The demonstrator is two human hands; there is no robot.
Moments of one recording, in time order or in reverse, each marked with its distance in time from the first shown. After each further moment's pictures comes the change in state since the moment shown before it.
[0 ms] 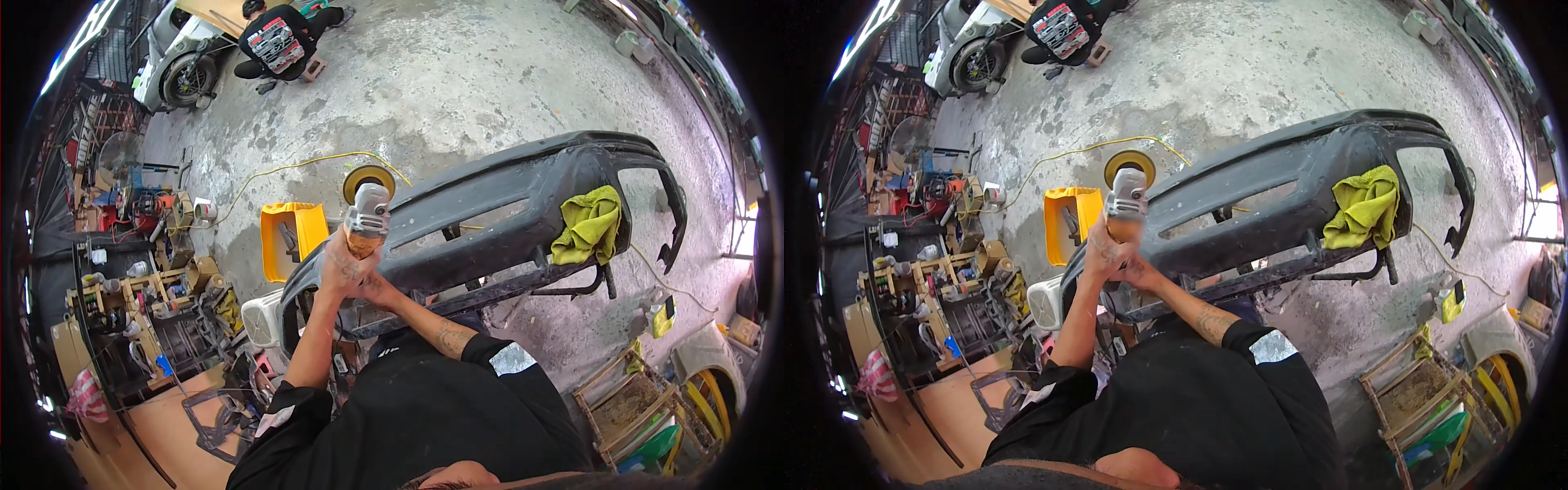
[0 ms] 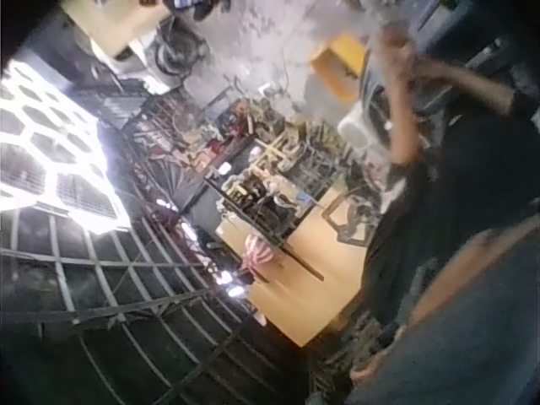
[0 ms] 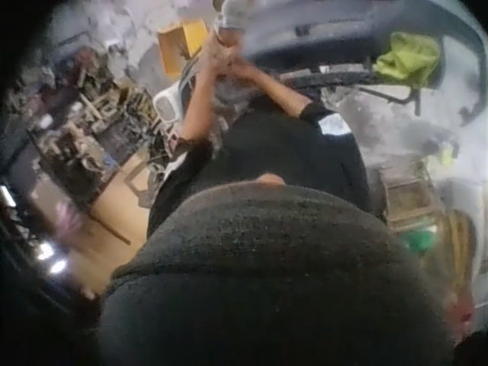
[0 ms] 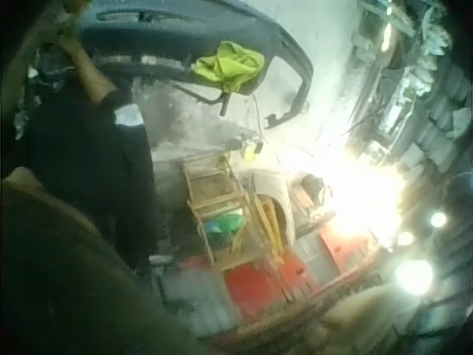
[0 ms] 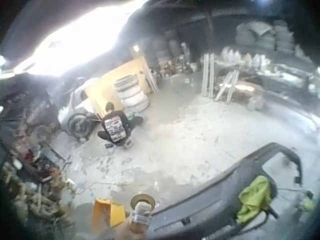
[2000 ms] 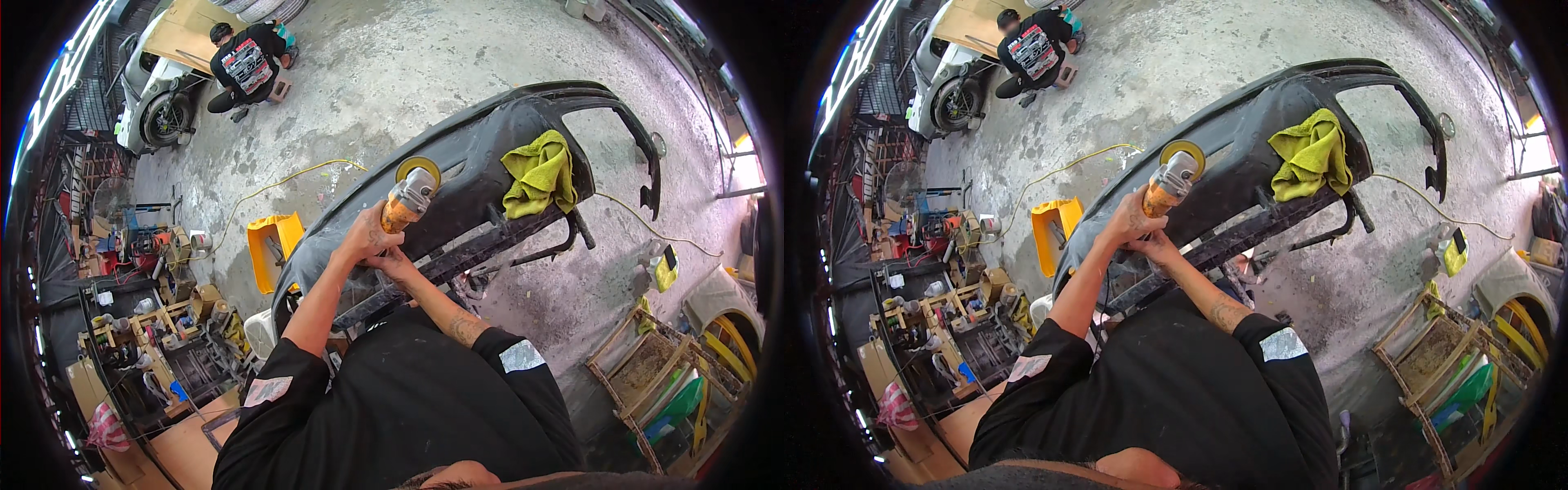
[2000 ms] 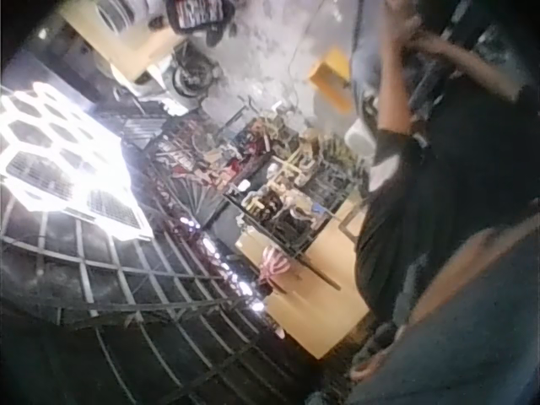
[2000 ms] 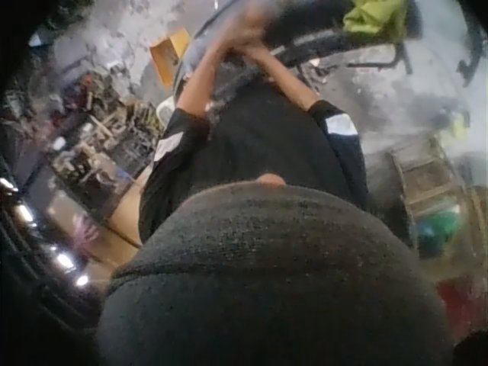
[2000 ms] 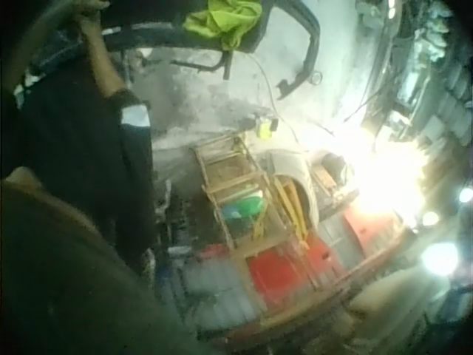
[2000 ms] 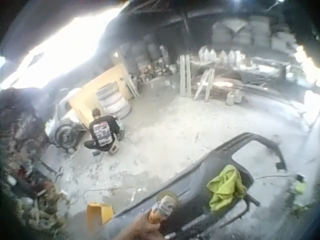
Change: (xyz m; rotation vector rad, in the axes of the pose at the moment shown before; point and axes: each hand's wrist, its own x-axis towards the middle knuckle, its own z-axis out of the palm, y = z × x) left_hand 0.011 0.055 0.113 0.054 -0.489 0.150; right_hand -0.107 -0.049 -0.055 0.215 0.453 -0.048
